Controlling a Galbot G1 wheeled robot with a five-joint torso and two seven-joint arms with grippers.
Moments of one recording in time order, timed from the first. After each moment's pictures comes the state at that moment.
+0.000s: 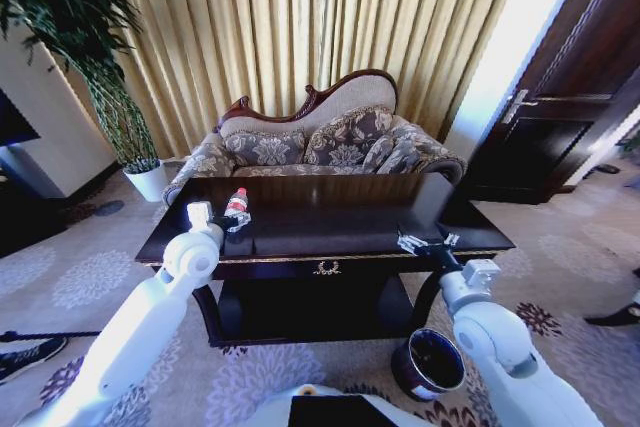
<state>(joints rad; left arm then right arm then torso) 0.86 -0.94 -0.22 -2.03 -1.08 0.72 -0.79 -1.52 1.06 0.65 2.30 0.51 -0.34 0.26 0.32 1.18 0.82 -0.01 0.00</state>
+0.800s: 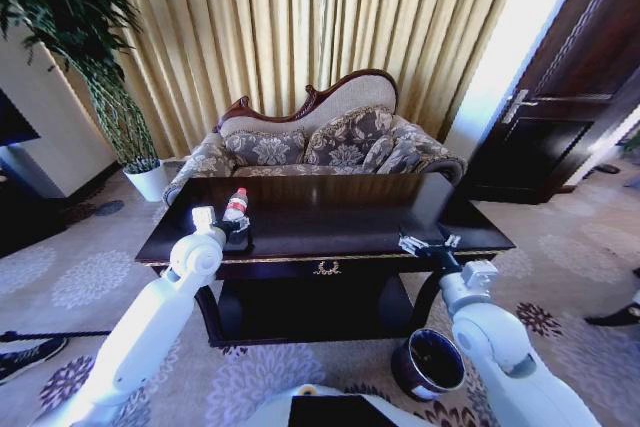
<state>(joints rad) 0.87 -0.98 -0.23 -1.98 -1.05 0.71 -0.75 -1.52 1.05 0.65 2.28 0.49 -0.33 0.26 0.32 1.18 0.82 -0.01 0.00</state>
